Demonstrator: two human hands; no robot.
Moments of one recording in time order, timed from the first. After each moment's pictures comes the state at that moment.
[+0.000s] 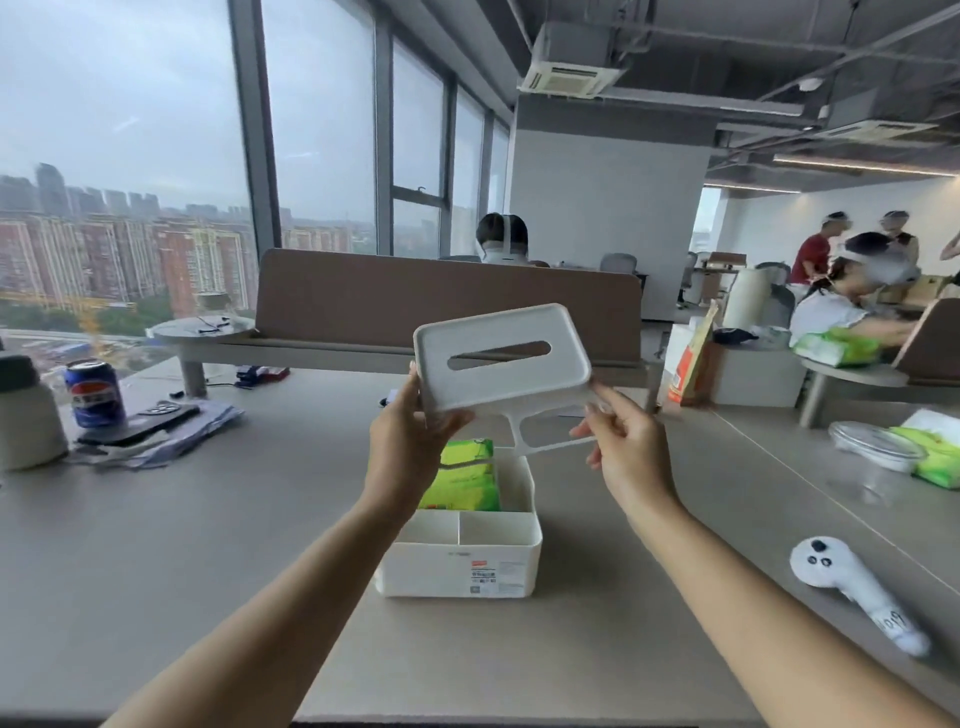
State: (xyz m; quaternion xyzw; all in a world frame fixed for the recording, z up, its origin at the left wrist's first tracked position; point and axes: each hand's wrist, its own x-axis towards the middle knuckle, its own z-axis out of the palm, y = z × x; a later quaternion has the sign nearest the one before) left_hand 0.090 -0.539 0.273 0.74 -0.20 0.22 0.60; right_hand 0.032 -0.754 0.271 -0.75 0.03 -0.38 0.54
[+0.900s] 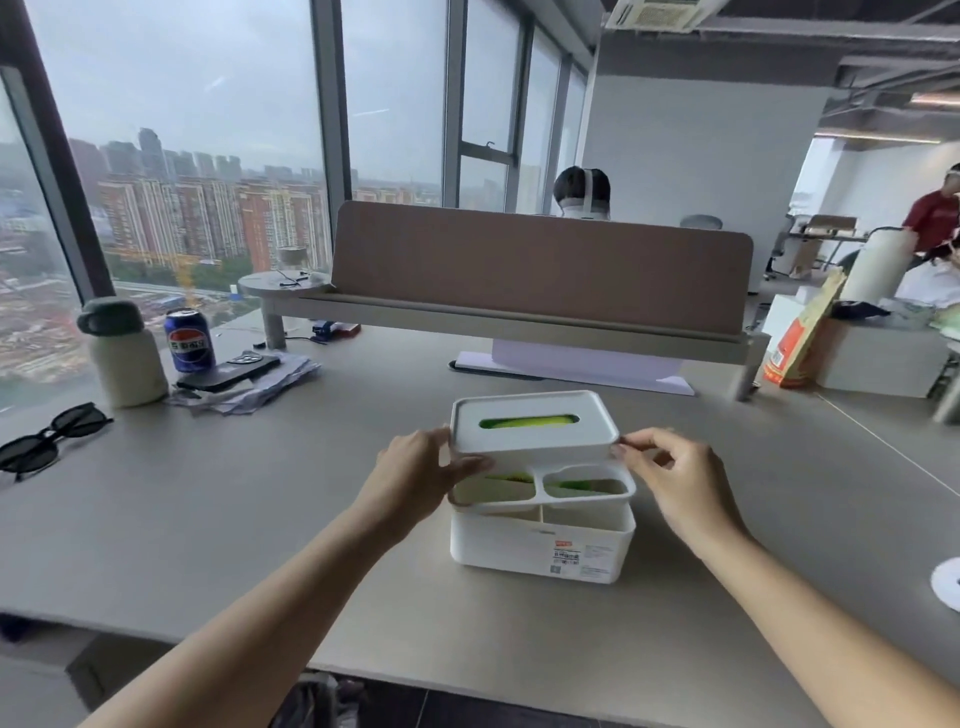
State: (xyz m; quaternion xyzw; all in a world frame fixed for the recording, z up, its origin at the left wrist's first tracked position) left_hand 0.112 -0.459 0.207 0.91 -0.15 0.10 0.37; right_hand 0.057 -0.739 0.212 -0.87 0.00 -0.31 0.39
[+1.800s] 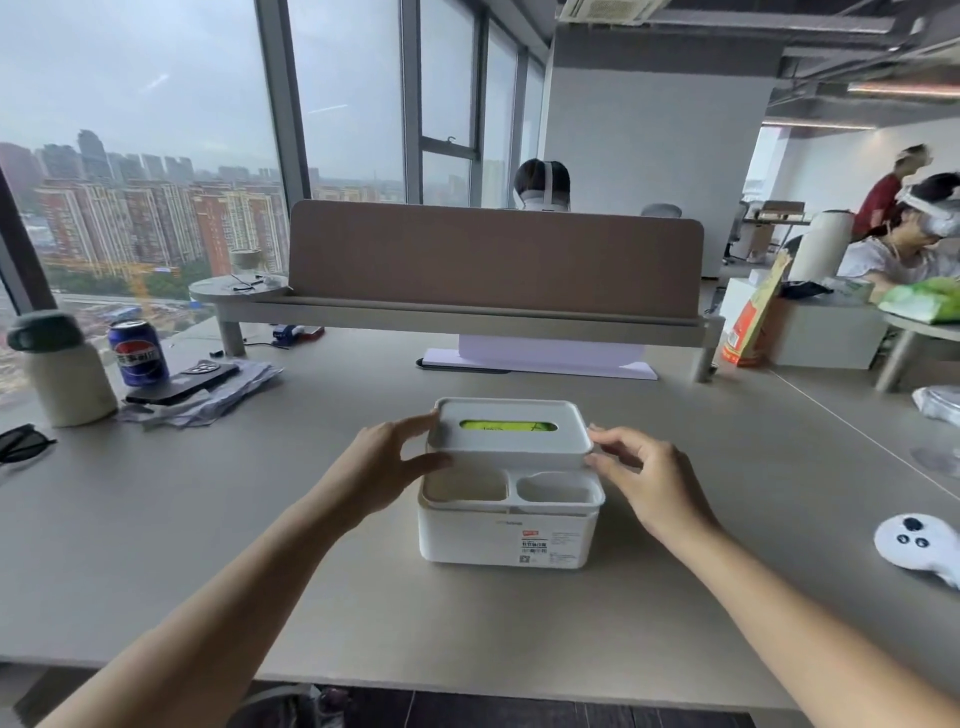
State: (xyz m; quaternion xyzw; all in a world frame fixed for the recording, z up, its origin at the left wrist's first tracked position) left_hand 0.126 -0.456 0.212 0.91 -0.23 0.09 0.35; right_hand 0.048 -0.755 0.196 -0.87 -0.01 -0.26 0.42
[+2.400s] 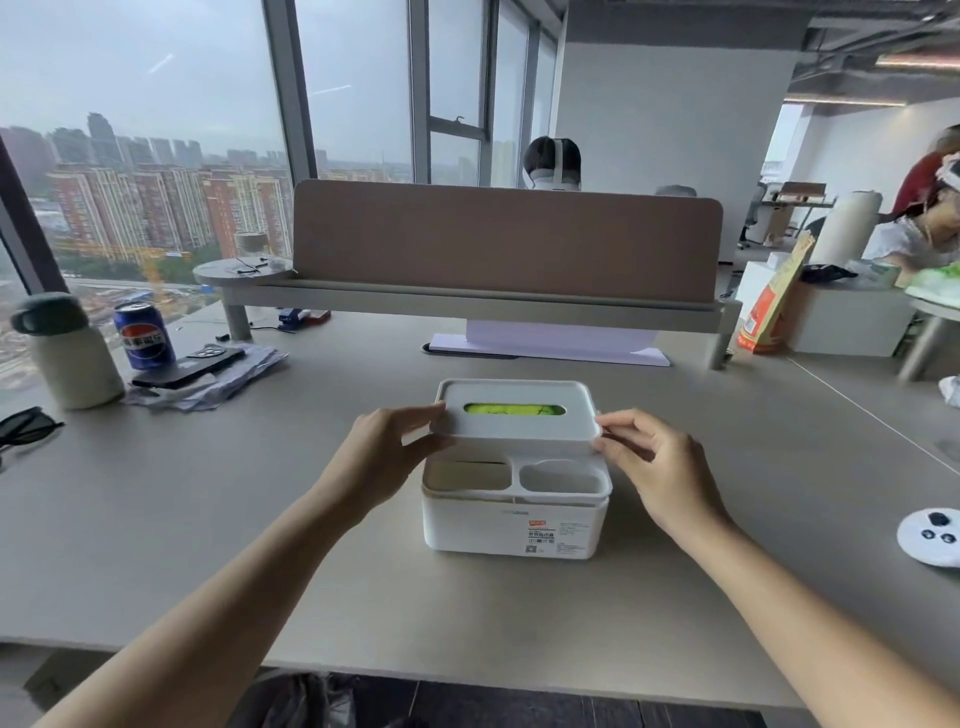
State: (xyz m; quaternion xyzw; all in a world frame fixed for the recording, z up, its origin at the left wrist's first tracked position) left_hand 0.120 -0.458 0.208 0.89 -0.20 0.14 0.38; right_hand 0.049 -0.749 0.196 -0.83 -0.03 -0.28 0.47
